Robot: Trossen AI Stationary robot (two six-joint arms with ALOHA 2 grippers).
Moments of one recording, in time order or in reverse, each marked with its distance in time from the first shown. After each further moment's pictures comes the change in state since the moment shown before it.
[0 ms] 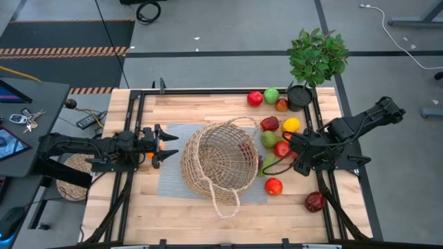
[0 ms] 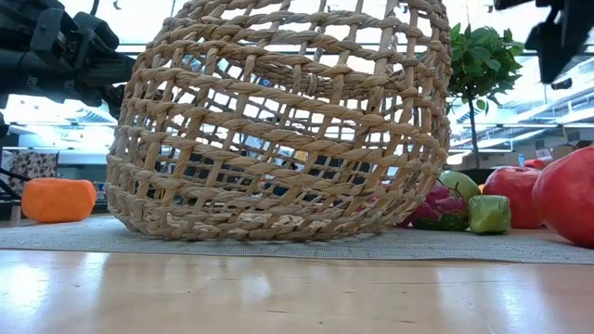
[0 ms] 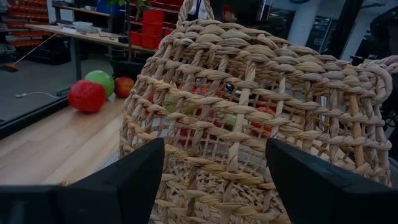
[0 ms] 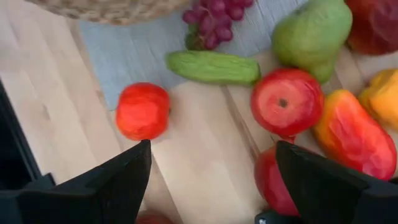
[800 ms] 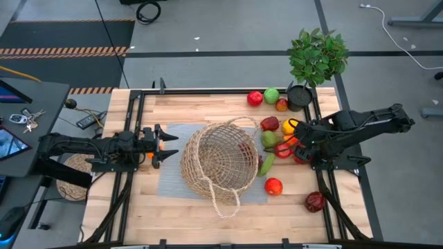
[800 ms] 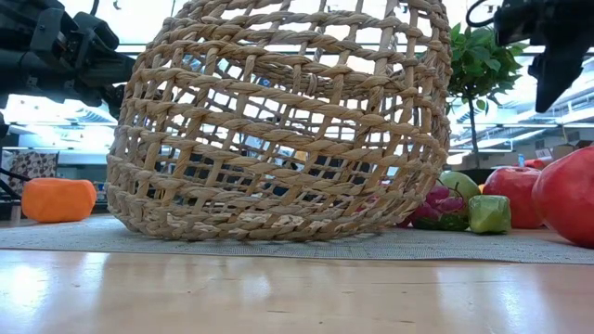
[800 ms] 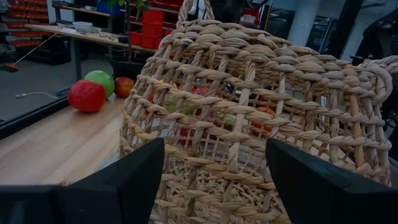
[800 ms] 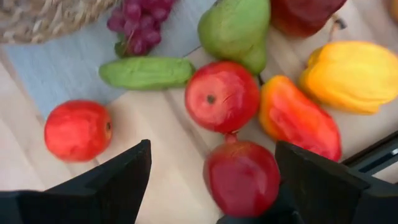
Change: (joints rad) left arm 0.000 0.000 0.000 0.000 0.000 0.000; right arm -0.244 -0.174 -0.155 -0.024 0.009 -0.092
